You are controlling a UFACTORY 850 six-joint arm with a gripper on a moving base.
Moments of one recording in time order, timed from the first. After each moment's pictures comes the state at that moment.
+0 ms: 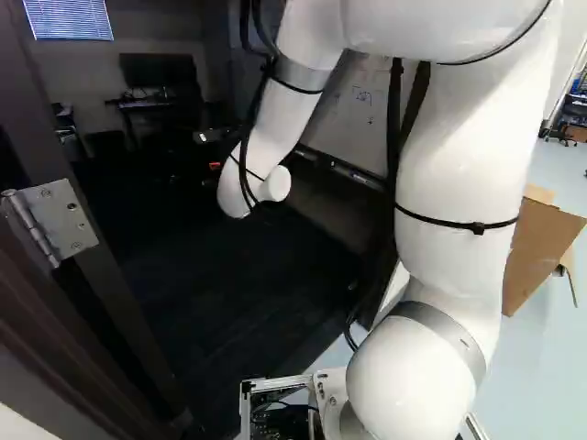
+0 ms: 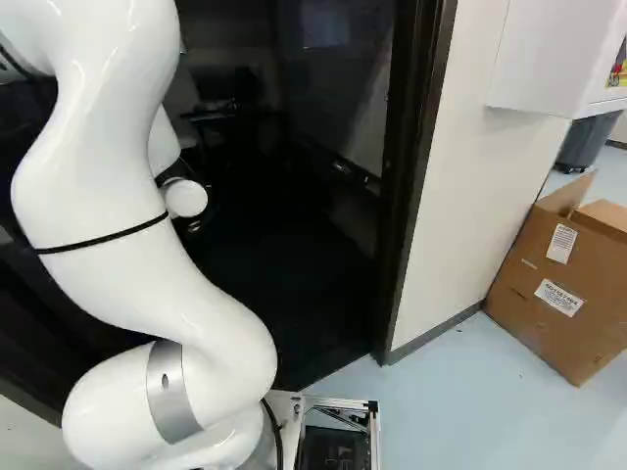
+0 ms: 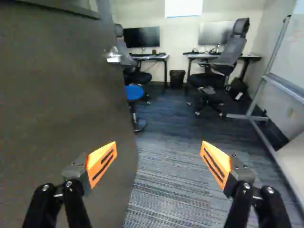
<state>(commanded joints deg) 29.1 -11.6 -39.0 -19.0 50.8 11.7</state>
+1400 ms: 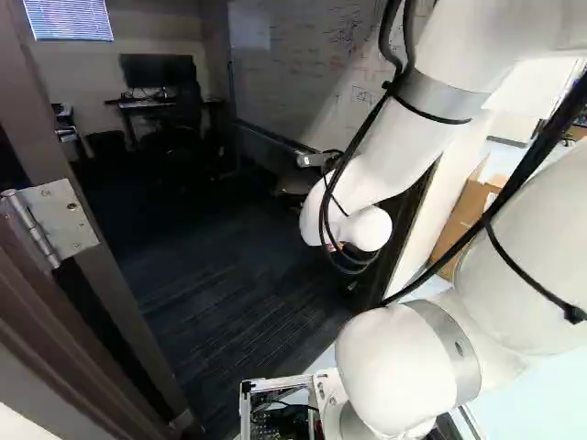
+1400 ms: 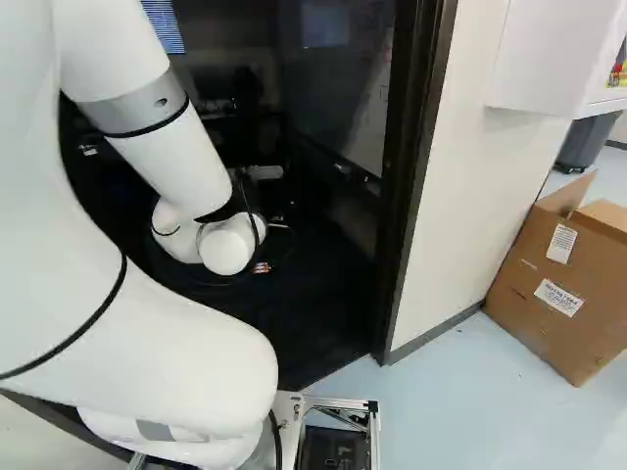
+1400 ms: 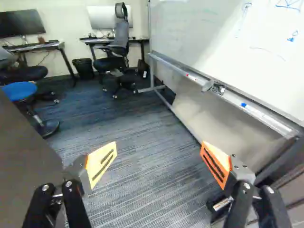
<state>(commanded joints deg) 4.3 11.9 -10.1 -2.8 50.1 1.7</state>
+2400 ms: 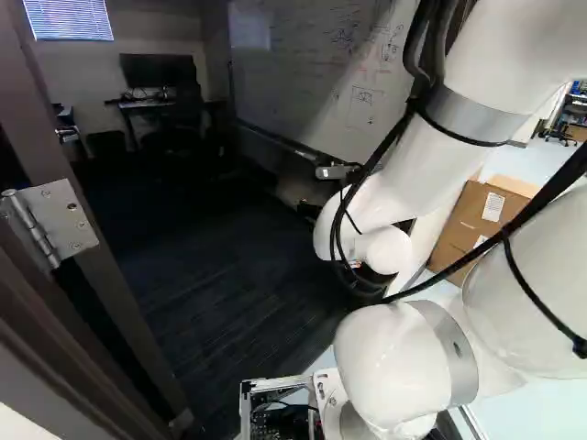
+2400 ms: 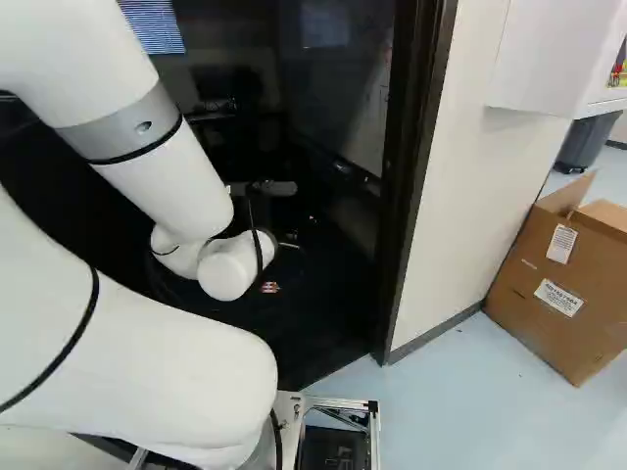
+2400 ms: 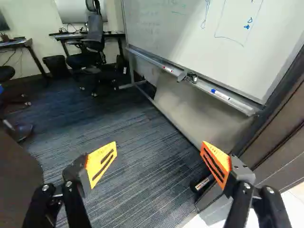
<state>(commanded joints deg) 0.0 16.0 -5.0 0.0 50.0 0.0</state>
